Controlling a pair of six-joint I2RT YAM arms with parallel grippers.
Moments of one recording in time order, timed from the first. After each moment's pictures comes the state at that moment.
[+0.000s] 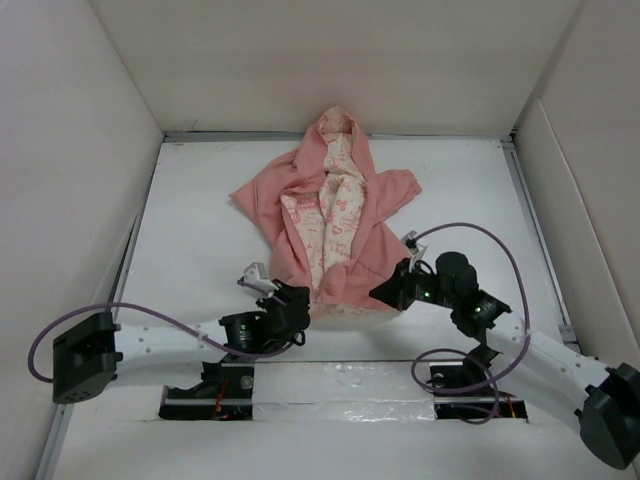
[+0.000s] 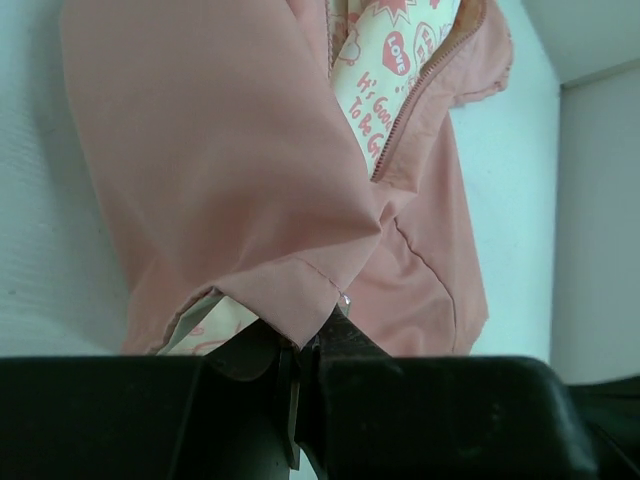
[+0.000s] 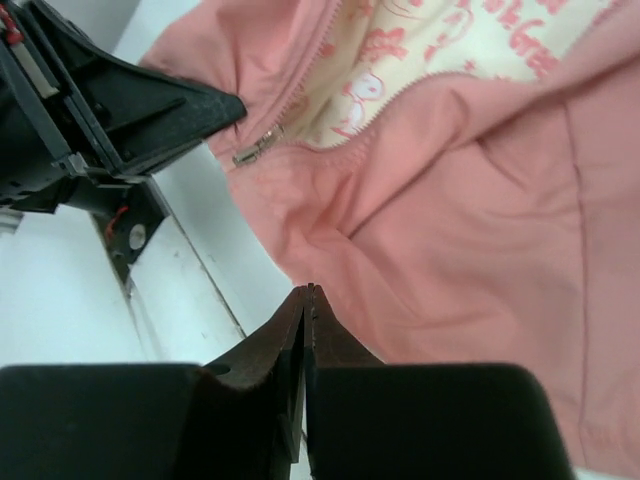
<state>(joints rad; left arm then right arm) -1.27 1.04 0.40 -0.11 -0.93 -1.51 0.61 0.79 0.34 0.09 -0.46 0.48</state>
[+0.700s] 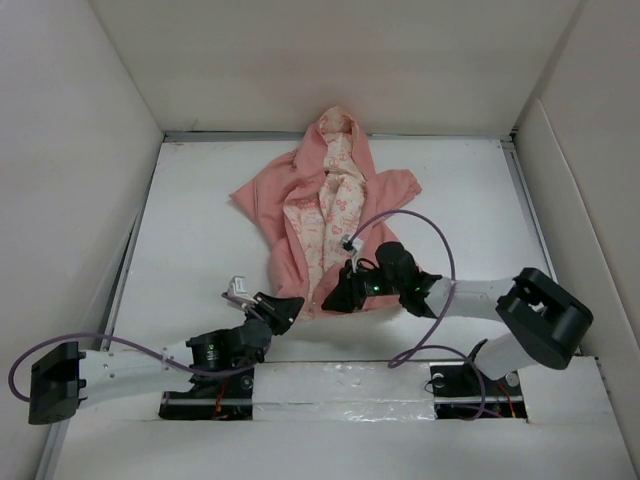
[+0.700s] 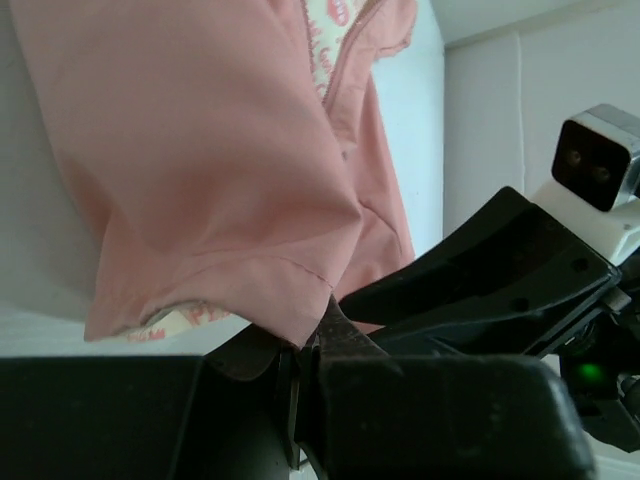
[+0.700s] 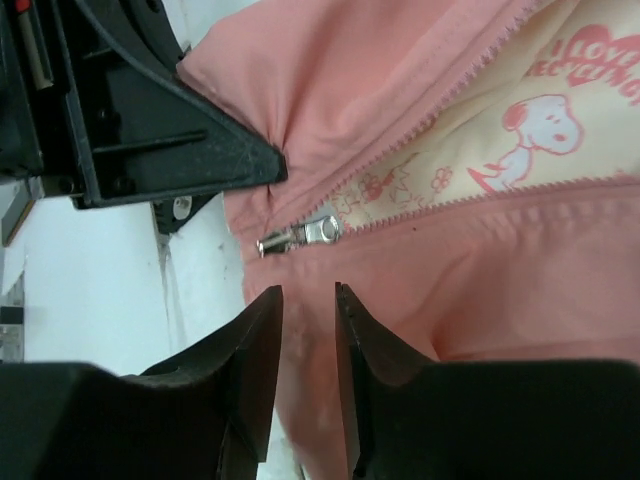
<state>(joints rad) -1.28 0.59 0.06 0.16 -0.82 -1.42 0.82 1.43 0.52 0.53 -0.61 0.47</state>
